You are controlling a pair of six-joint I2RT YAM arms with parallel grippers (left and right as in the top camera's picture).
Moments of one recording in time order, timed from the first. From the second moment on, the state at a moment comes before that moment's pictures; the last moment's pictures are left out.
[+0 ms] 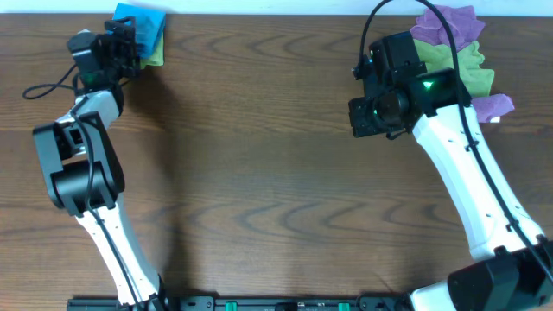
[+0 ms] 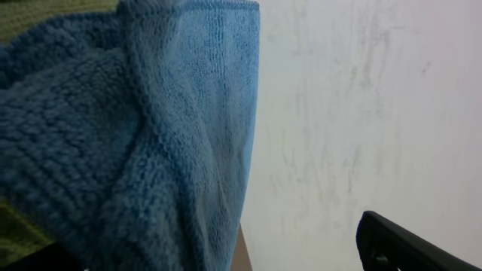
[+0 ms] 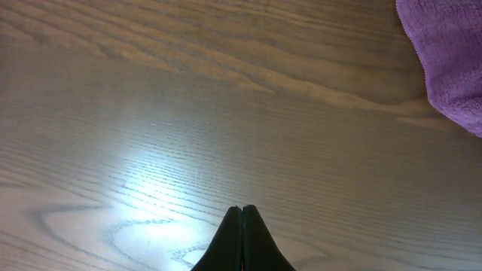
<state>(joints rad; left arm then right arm) 0.29 2.33 1.54 0.44 0.46 -1.32 0.29 1.65 1.58 -1.15 -0.03 0.10</state>
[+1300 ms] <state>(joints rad) 0.34 1.67 1.55 -0.85 0.48 -0.42 0.30 1.39 1.58 -1.27 0.09 -0.01</state>
